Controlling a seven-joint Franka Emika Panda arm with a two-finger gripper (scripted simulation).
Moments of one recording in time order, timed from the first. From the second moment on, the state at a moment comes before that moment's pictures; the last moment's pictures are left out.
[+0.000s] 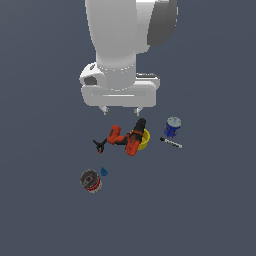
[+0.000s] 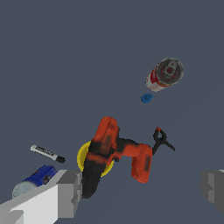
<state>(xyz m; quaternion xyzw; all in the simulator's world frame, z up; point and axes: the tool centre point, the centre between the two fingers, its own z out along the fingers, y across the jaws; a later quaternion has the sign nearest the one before) 0.007 -0.021 0.314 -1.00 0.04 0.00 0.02</state>
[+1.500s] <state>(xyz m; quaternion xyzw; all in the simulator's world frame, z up) -0.020 0.018 0.260 -0.99 0.07 0.03 0.11</state>
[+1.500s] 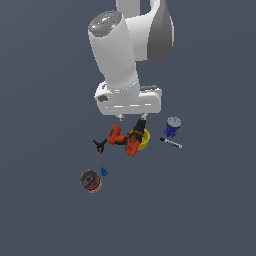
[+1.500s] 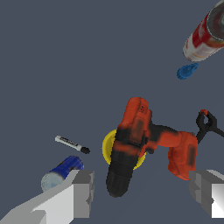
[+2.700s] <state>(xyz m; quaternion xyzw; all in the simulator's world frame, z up) -0.087 0.047 0.167 -0.94 0.21 0.09 0.24</state>
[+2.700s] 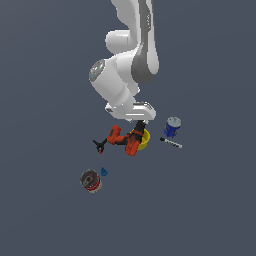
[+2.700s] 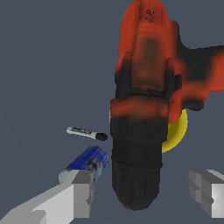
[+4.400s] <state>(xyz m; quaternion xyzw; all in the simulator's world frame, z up) -0.090 0.063 0.140 -0.94 0.21 0.09 0.24</state>
